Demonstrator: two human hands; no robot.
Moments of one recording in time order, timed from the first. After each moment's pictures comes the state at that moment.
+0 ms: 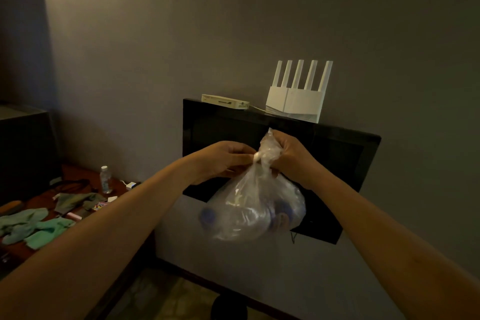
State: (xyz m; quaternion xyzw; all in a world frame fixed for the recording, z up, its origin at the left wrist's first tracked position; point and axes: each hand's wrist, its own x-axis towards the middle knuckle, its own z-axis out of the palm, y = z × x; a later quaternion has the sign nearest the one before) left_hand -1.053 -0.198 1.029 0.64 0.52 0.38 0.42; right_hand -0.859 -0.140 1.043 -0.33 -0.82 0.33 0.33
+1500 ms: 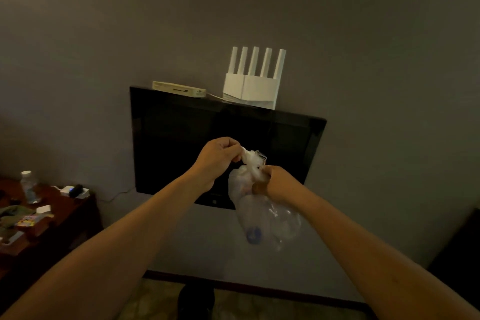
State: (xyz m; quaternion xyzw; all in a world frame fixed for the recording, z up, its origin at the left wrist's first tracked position) left_hand -0.992 -0.167 0.991 0.58 0.51 0.53 0.35; right_hand -0.815 -0.172 0.986 -0.61 -0.75 0.21 0.15
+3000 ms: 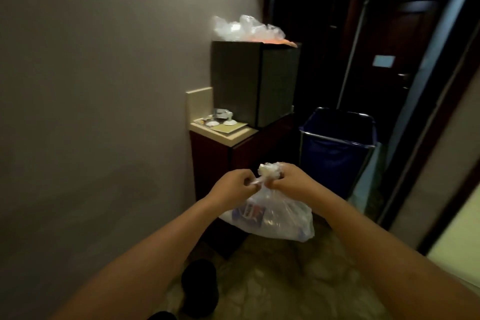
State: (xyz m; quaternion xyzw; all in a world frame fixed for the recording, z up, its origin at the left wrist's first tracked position) left_hand -0.110 -0.336 0.894 0.92 0.11 0.14 0.34; right_hand 0.003 -0.495 0.919 -0.81 -0.40 0.17 0.40
